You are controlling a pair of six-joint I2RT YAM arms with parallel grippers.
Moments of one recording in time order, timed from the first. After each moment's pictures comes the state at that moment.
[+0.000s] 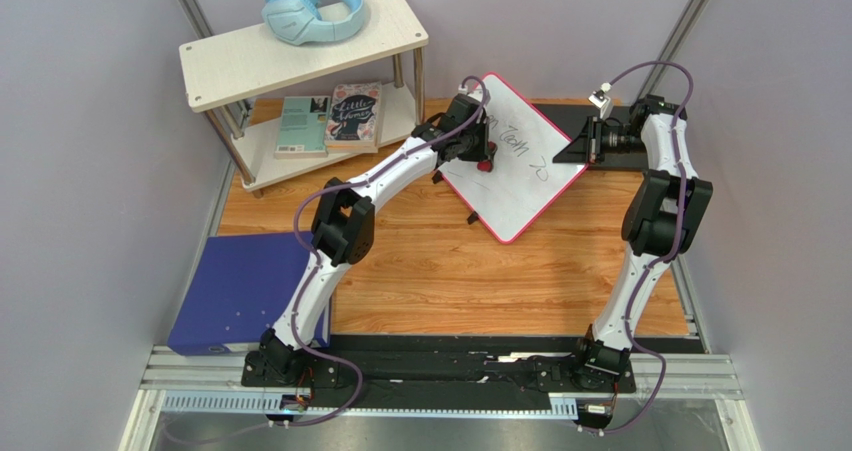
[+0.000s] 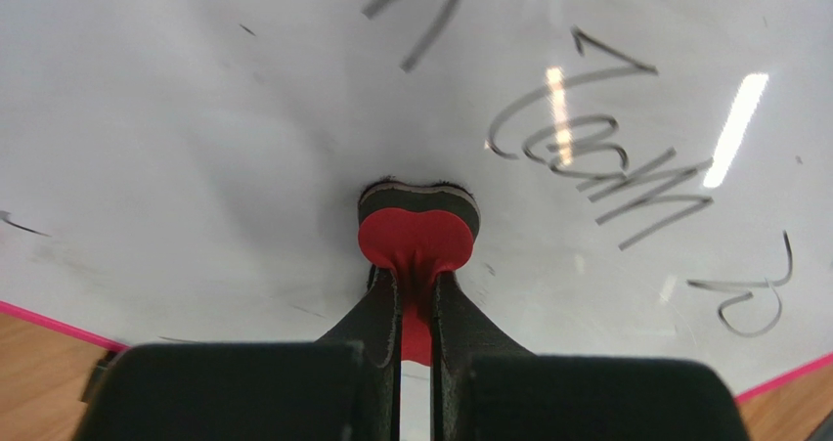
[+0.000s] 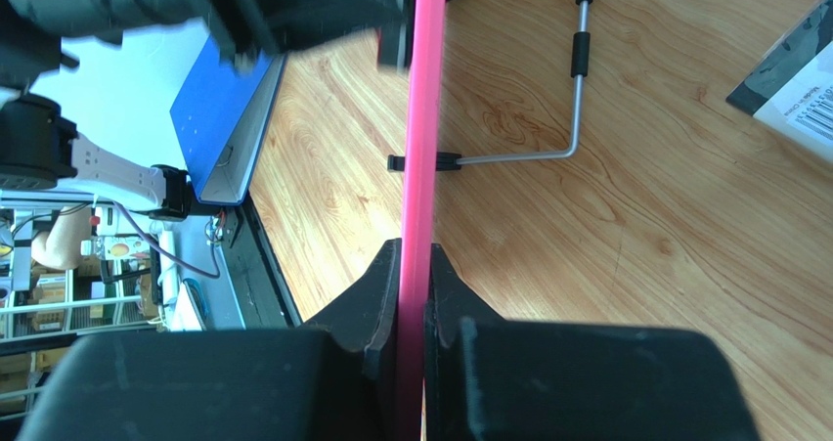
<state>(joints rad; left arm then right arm) -0.69 2.42 2.24 -0.46 0.07 -0.48 -0.28 2.18 1.97 -1.26 -1.16 -0.53</state>
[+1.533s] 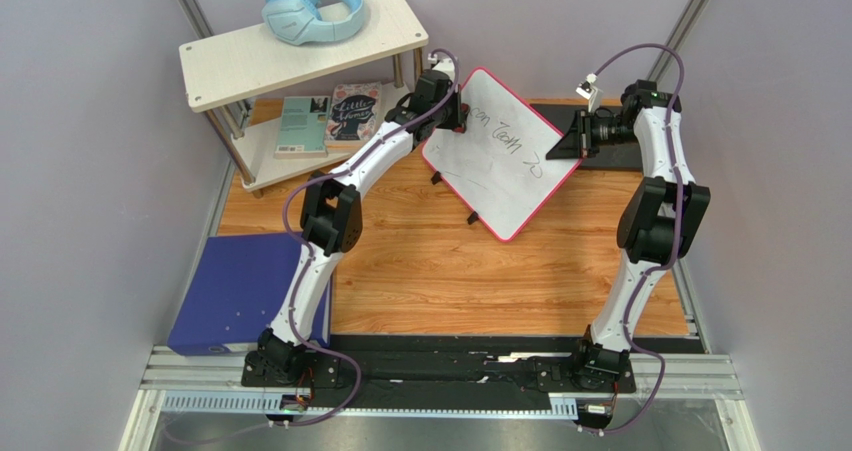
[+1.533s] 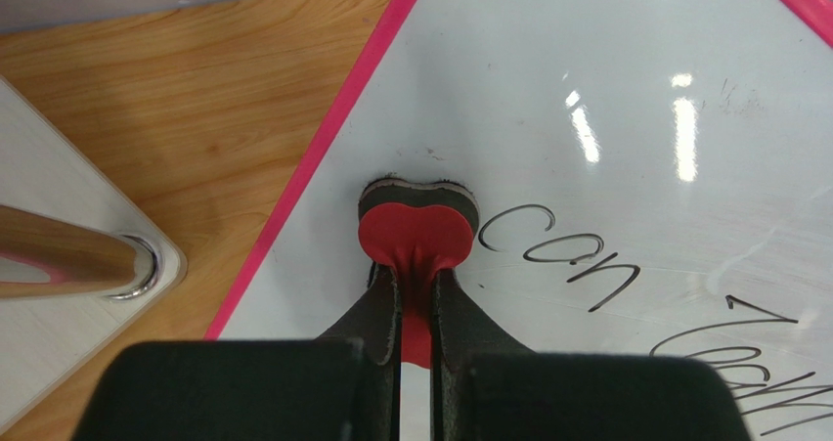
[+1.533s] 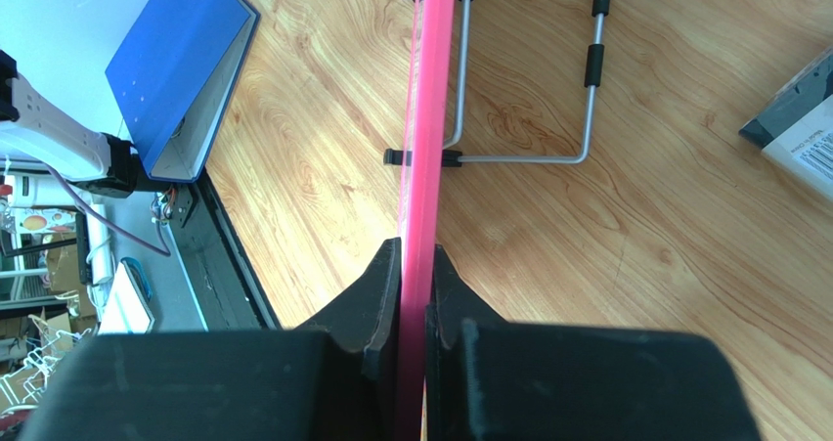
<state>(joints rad) -0.55 2.46 2.33 -0.32 0.02 -0.34 -0.21 2.09 1.99 -1.26 -1.05 -0.56</state>
